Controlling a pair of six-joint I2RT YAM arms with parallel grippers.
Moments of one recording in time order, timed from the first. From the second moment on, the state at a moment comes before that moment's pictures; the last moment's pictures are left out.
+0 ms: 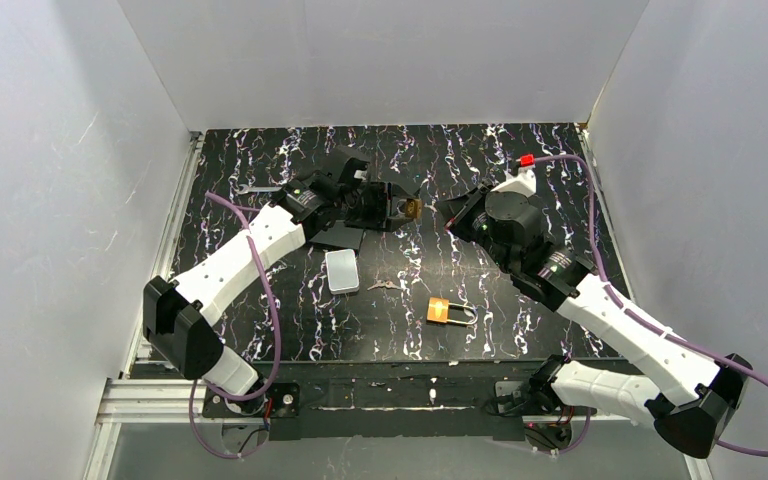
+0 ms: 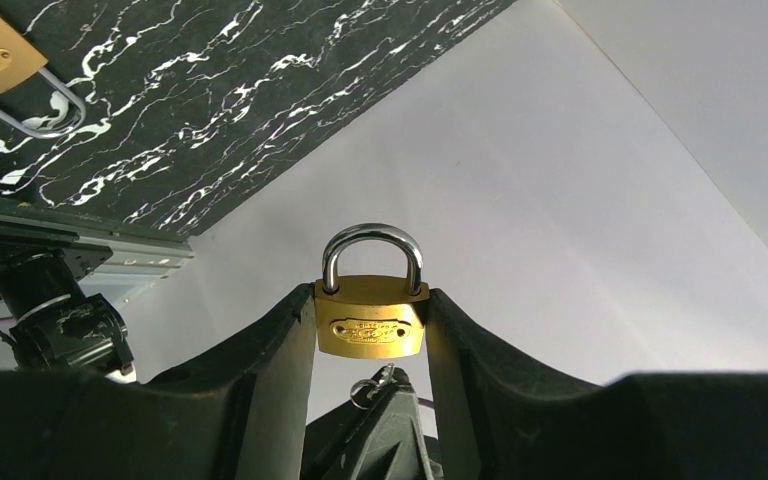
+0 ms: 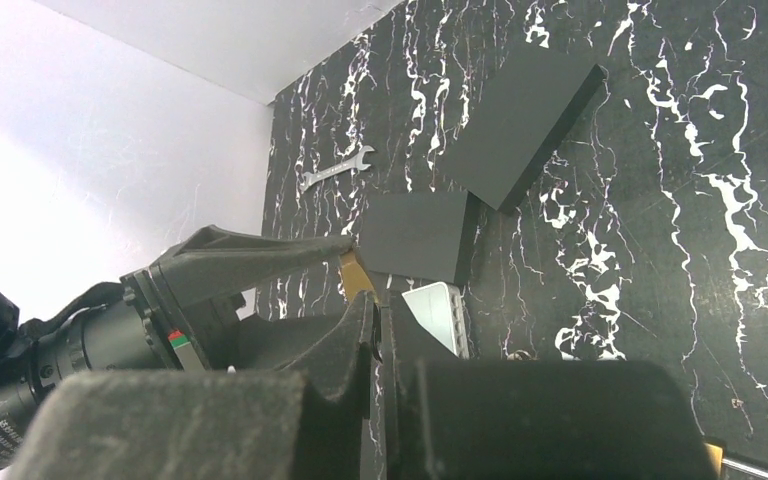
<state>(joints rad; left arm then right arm) -0.69 1.53 1.46 -0.69 0.16 -2.03 0.81 1.02 1.03 -0.30 0.39 0.96</state>
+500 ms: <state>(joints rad) -0.69 1.52 1.45 -0.70 0.18 -2.05 0.81 1.02 1.02 -0.26 0.38 0.94</state>
